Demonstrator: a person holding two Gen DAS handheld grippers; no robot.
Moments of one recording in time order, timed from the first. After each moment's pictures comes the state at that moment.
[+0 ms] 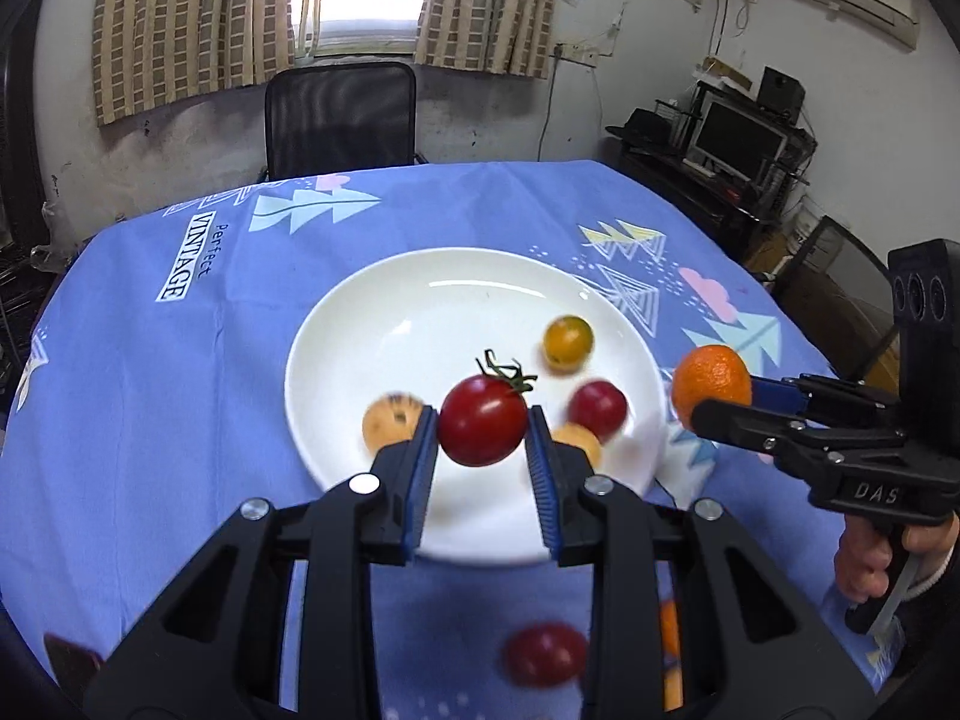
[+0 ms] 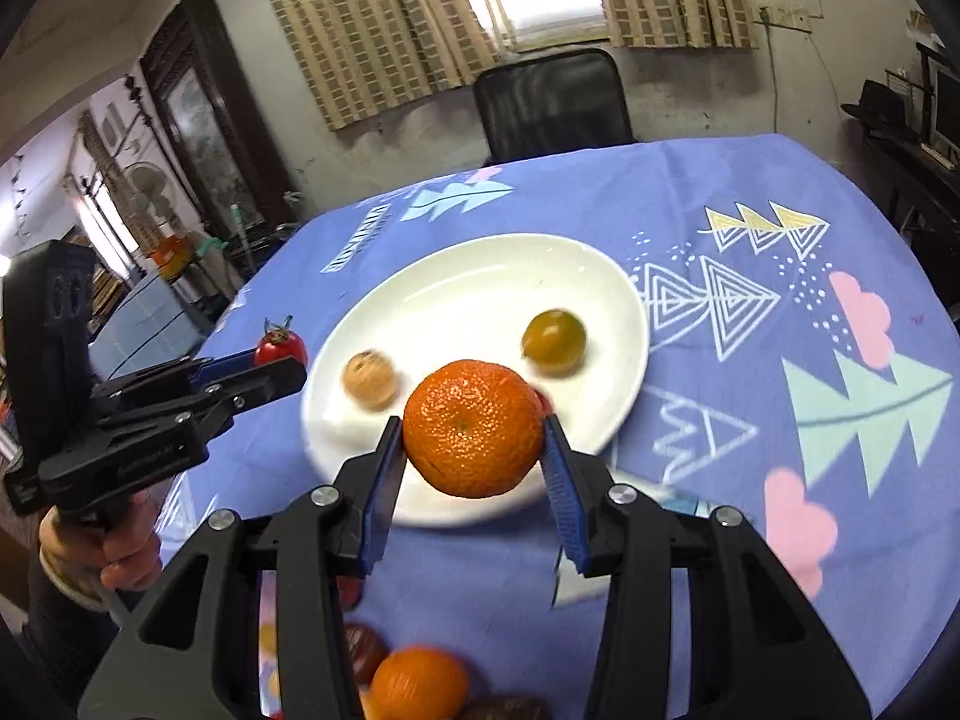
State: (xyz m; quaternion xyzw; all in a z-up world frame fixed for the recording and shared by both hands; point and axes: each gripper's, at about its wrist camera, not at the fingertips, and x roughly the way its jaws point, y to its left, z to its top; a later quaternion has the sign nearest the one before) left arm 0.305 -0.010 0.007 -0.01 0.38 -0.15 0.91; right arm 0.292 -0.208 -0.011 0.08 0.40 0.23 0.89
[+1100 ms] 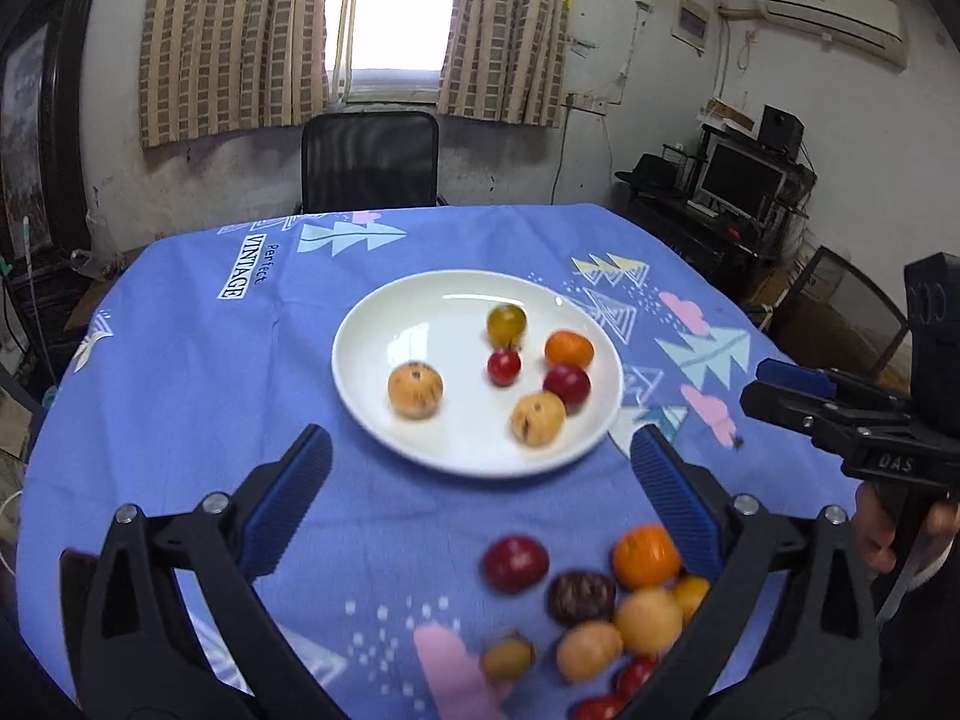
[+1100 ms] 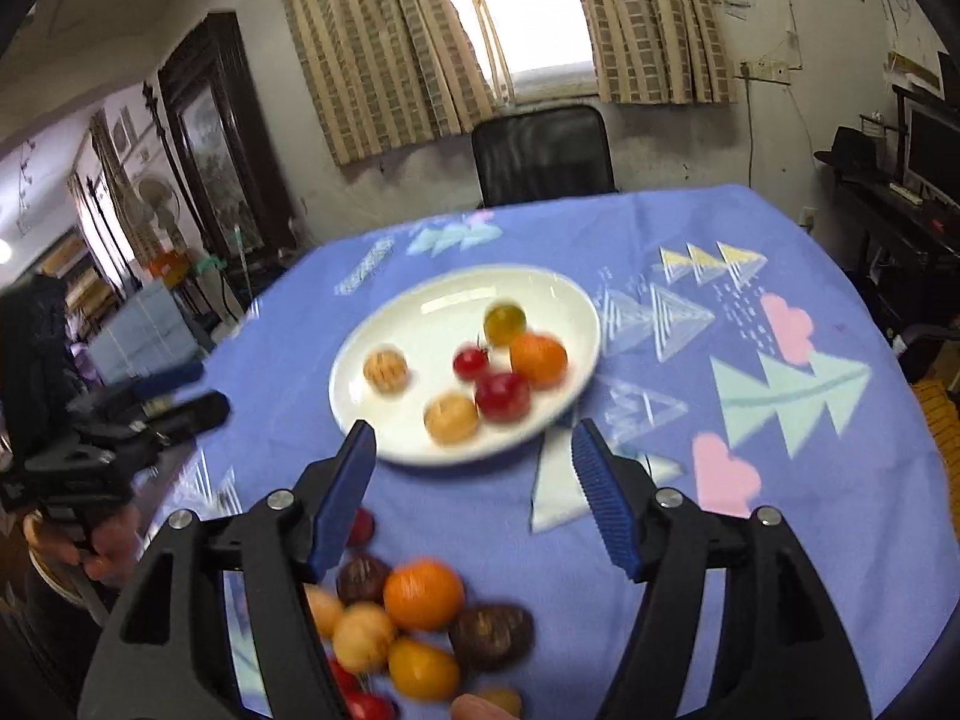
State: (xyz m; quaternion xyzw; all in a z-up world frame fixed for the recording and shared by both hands) left arm 0.186 0.002 0.037 -0.01 0.32 -0.13 0.94; right arm 0.198 -0.237 0.021 0.05 0.35 0.22 0.91
